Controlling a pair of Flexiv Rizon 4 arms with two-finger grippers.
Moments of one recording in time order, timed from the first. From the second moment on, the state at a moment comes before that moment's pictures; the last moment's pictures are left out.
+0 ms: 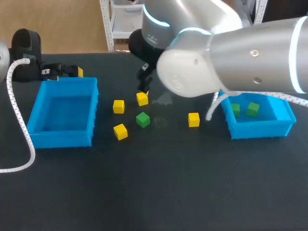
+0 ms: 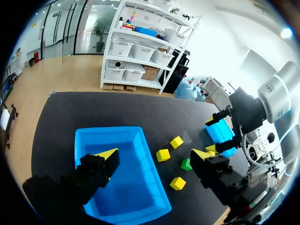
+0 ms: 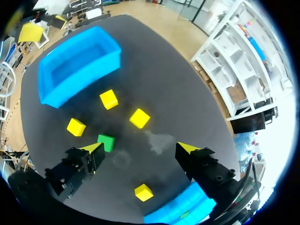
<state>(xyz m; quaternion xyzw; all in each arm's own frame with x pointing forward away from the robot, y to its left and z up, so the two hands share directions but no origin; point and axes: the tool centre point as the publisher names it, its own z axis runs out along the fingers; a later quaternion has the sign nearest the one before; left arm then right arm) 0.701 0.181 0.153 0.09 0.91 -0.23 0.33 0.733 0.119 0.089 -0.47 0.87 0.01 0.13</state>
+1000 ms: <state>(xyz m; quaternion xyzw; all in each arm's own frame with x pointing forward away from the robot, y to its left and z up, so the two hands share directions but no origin) 0.701 0.181 0.153 0.09 0.91 -0.23 0.33 0.681 0.141 0.035 -0.46 0.89 0.03 0.03</state>
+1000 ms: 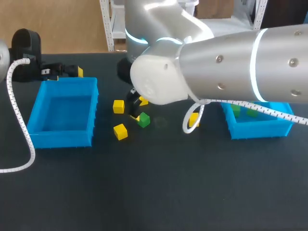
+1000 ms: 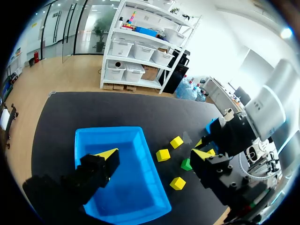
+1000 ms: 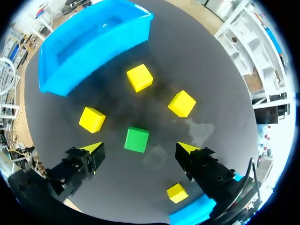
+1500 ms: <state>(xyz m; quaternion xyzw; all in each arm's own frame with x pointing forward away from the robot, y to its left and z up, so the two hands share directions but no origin) 0.701 0.181 0.153 0.09 0.91 -0.23 0.33 0.675 0.147 0.006 -0.39 0.92 0.03 0.02</state>
